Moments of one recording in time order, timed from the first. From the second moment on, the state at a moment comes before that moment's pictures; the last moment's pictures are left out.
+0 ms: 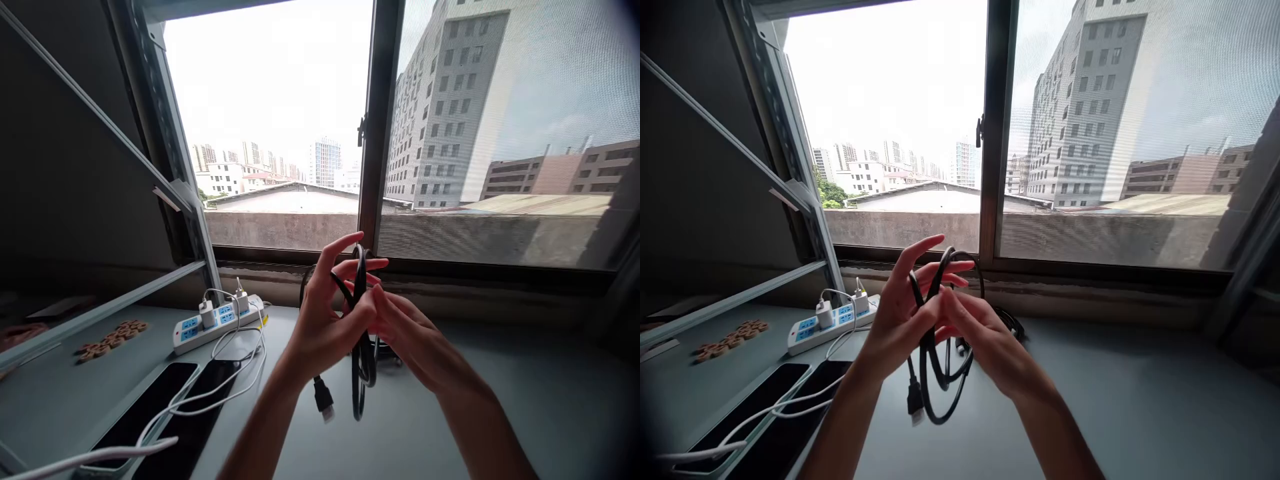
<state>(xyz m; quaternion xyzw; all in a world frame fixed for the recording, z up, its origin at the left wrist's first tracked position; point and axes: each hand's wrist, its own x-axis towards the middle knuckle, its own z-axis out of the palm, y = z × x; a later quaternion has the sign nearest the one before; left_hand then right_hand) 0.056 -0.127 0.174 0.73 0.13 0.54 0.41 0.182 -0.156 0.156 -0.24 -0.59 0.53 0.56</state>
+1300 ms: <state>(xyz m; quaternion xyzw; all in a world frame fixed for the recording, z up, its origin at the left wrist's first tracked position) 0.022 -0.072 0.175 0.67 0.15 0.71 0.15 0.269 -0.199 0.176 -0.19 -0.45 0.52 0.70</state>
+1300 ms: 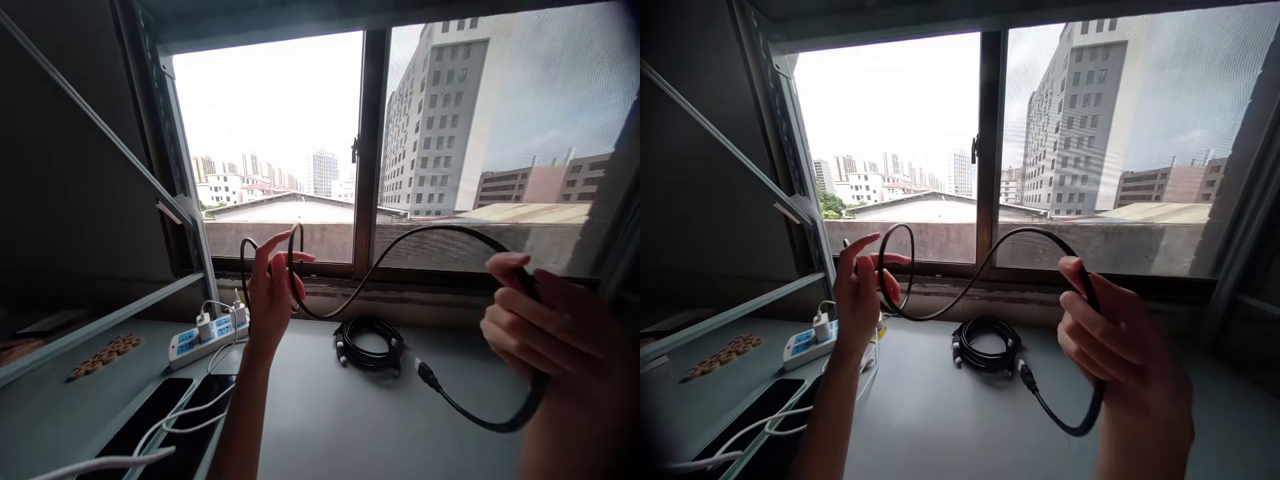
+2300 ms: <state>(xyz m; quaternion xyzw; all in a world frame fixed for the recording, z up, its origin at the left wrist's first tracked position) 0.065 -0.131 0.157 0.62 -0.05 0.78 0.08 0.214 -0.175 0.177 -0.37 -0.50 0.38 0.69</state>
